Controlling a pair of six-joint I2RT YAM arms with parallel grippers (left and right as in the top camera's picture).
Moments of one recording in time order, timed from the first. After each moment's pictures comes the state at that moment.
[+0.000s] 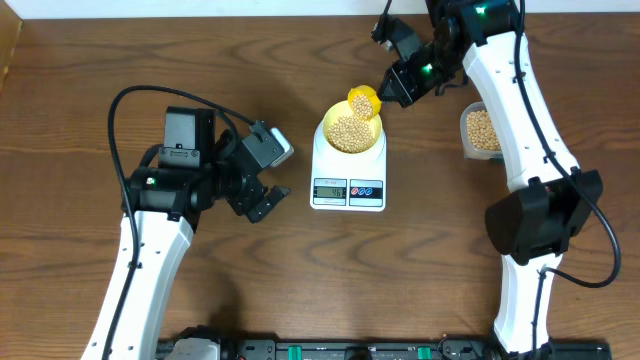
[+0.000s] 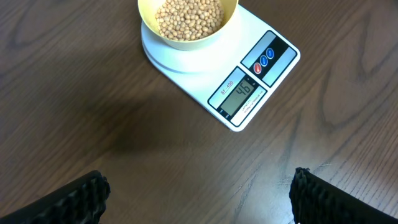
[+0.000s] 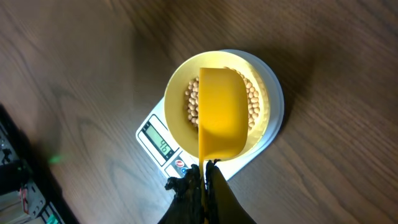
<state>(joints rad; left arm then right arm) -0.11 1.25 1.10 -0.89 0.44 0.72 0.27 2.19 2.31 -1.41 -0.52 -0.35</state>
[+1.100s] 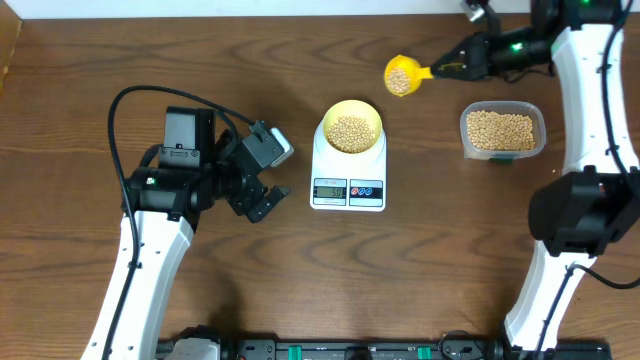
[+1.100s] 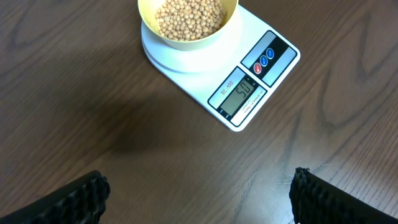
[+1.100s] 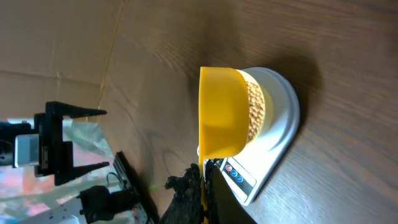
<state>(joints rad) -0.11 1.25 1.10 -0.89 0.44 0.72 -0.04 2.19 2.31 -1.50 -0.96 -0.27</state>
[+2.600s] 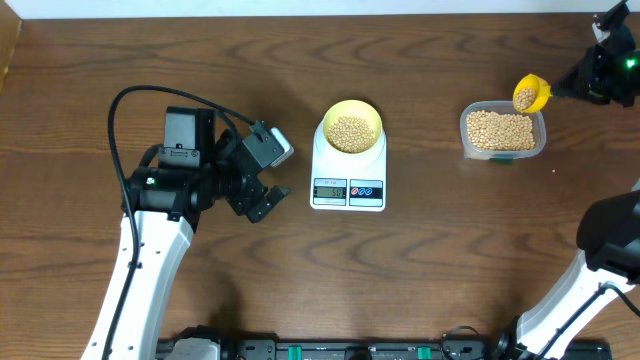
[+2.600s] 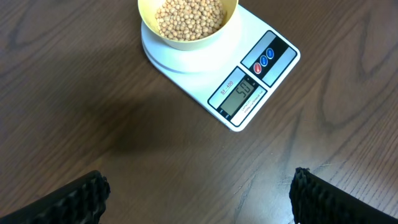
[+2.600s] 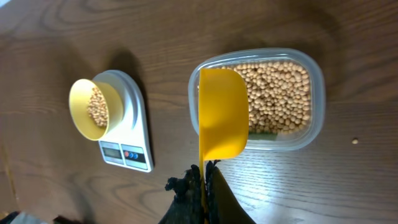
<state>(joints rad) -0.11 1.25 1.10 -0.89 0.44 0.72 -0.37 2.10 2.31 -1.62 -0.55 -0.18</state>
